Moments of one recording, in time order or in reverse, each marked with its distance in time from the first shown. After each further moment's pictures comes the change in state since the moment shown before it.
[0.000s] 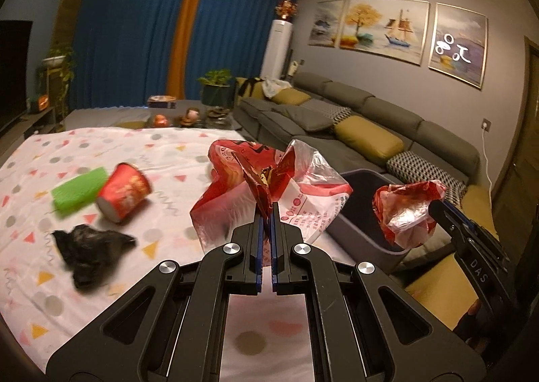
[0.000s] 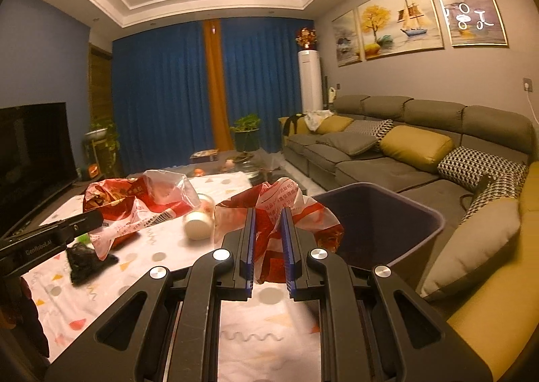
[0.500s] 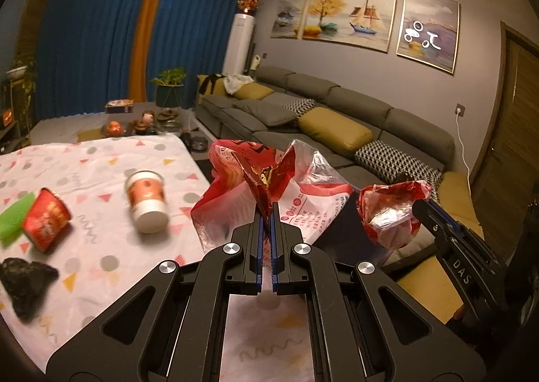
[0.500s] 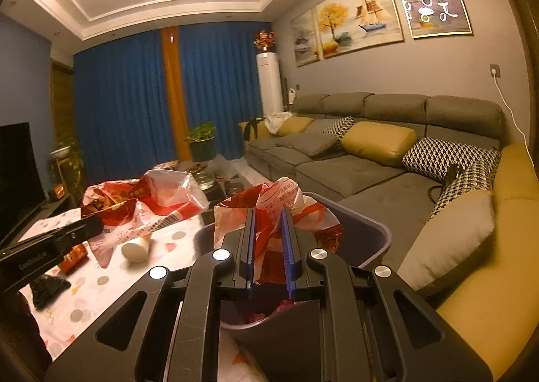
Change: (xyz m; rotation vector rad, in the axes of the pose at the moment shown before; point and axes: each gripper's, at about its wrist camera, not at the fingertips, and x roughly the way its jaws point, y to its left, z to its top) left arm 0.070 -0.077 0.017 0.065 0.024 -0.128; right arm 0.025 -0.067 0.008 0.082 -0.010 -0.143
